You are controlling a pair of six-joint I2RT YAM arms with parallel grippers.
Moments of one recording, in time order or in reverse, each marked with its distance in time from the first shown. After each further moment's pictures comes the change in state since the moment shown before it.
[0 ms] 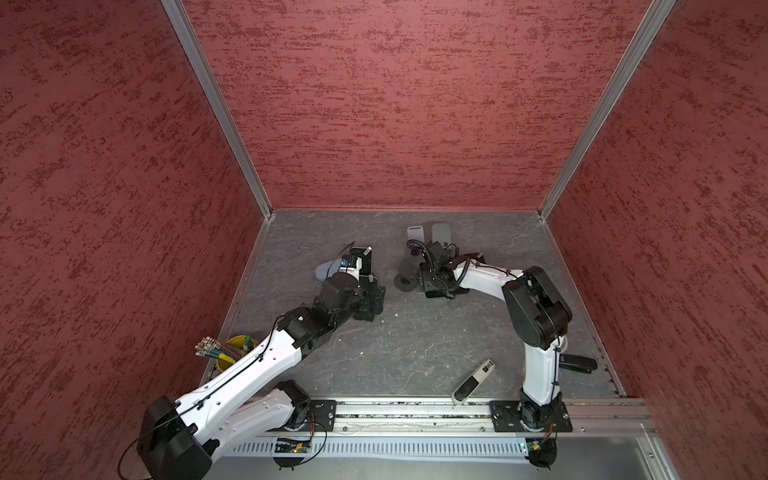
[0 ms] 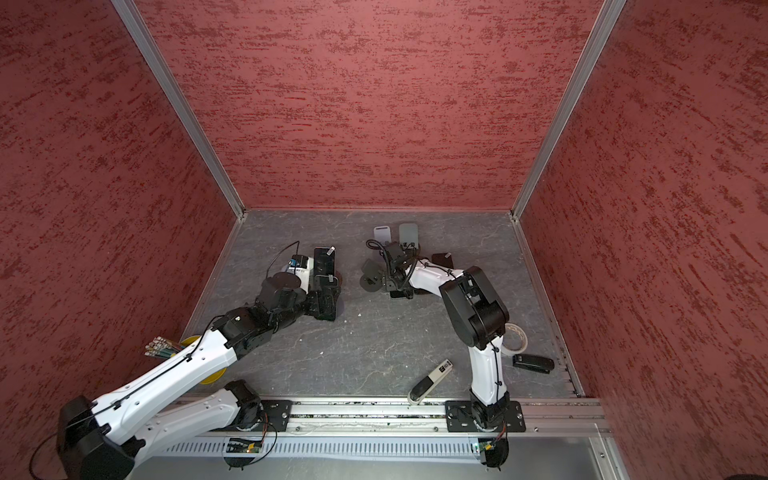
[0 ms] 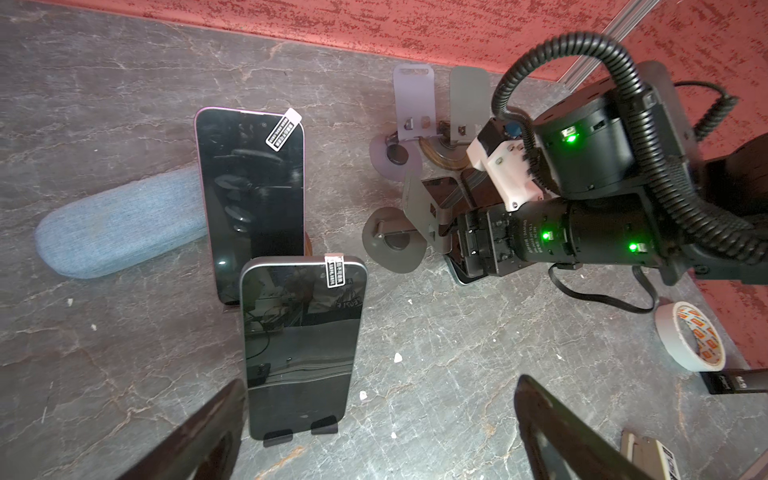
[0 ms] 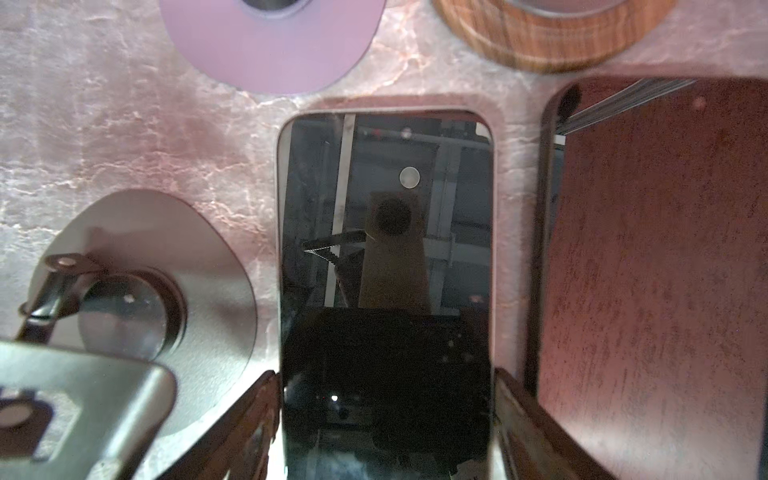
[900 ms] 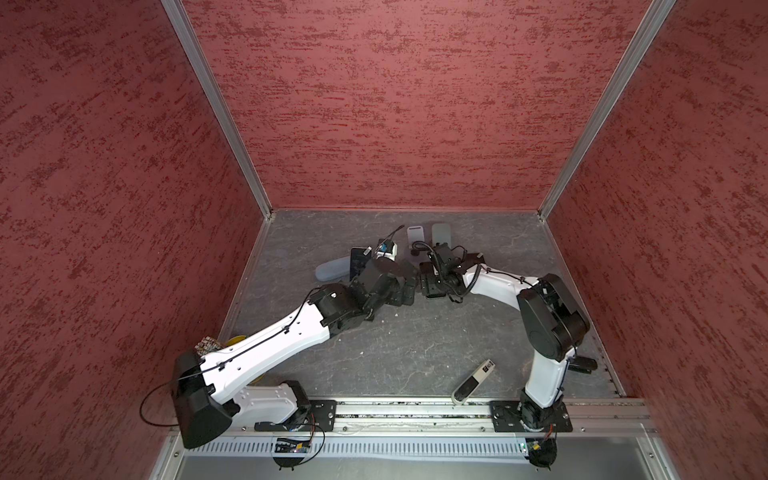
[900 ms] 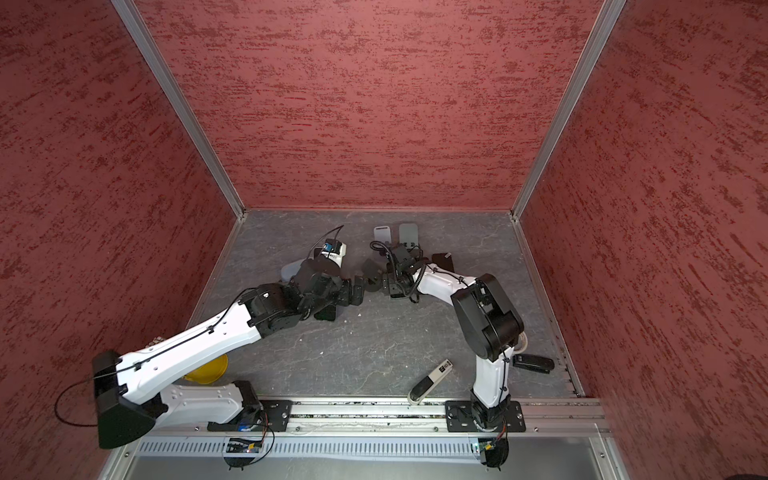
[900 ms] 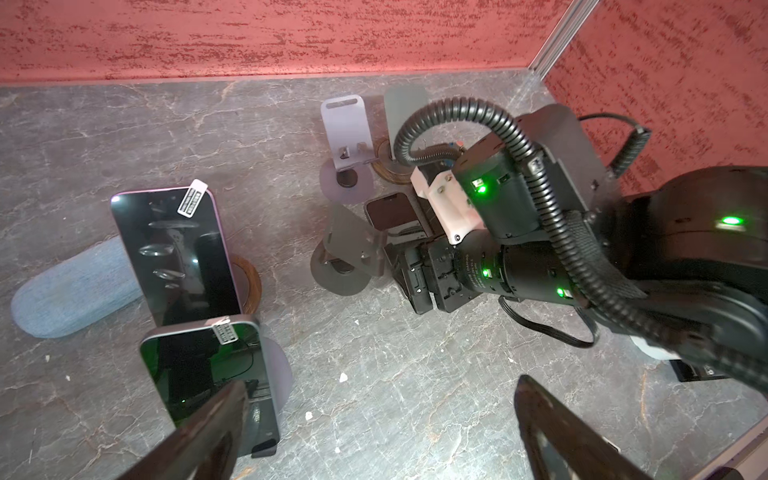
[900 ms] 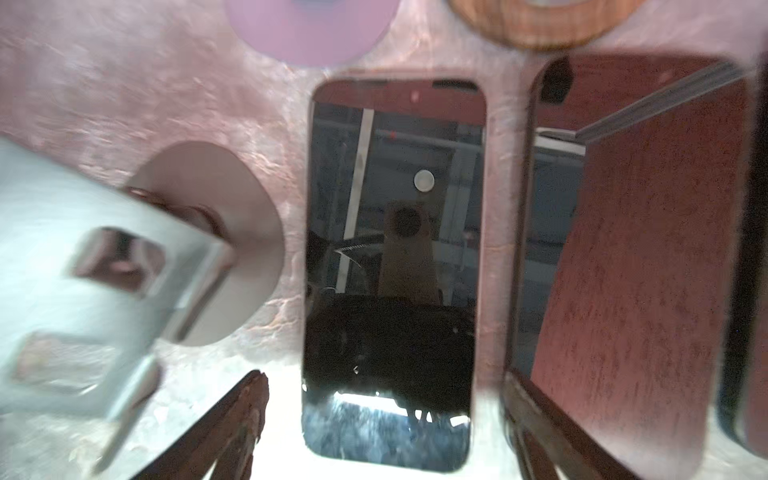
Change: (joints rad) left arm -0.245 0.306 0.430 -0.202 -0.188 -0.035; right arm -0.003 -0.140 -0.107 0.030 -0.043 -0.037
